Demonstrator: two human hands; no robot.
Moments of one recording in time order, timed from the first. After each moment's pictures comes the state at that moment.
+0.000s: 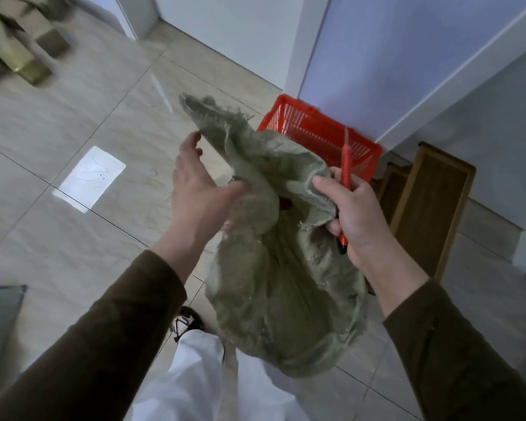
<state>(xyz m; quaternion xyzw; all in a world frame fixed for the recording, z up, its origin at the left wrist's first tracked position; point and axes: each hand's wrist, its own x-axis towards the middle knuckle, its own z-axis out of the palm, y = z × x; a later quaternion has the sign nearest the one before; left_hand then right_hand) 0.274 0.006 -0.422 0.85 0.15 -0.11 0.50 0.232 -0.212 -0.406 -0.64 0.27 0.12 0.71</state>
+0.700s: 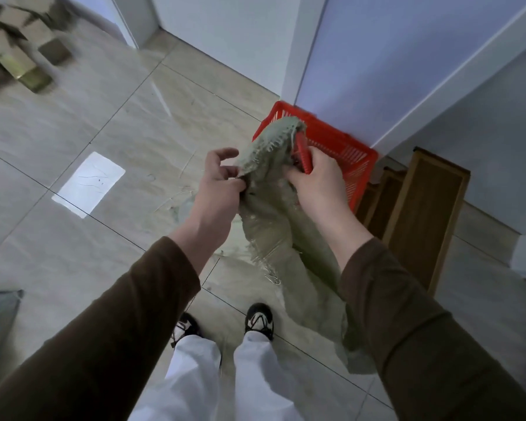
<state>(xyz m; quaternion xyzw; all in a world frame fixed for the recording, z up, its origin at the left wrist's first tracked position) 0.284 -0.025 -0.437 0.65 0.20 -0.18 0.71 0.280 -0.189 -0.427 -0.87 0.17 0.07 0.45</state>
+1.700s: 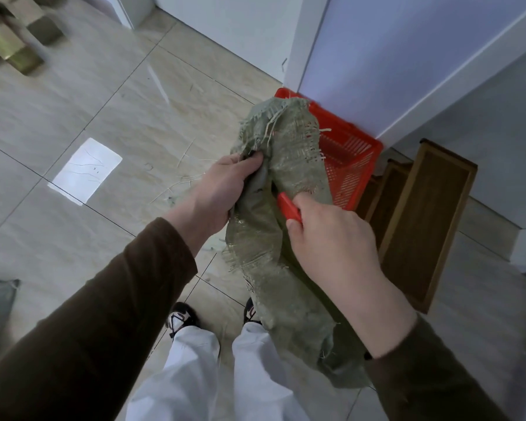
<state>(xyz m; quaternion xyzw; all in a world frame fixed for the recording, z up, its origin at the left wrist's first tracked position) 0.298 -0.027 -0.440 0.58 0.21 -0.30 0.73 0.207 -0.174 -0.381 -0.99 0.01 0.14 0.07</state>
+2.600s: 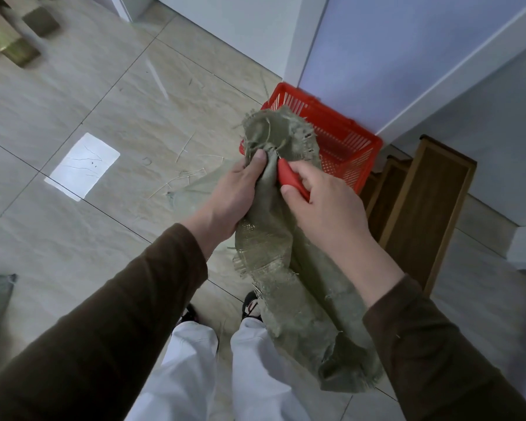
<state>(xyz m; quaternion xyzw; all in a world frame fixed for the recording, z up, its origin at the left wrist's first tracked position) 0.279 -0.035 -0.450 0.61 0.16 -0.30 0.72 0.235 -0.188 -0.410 -0.96 0.03 0.10 0.26</state>
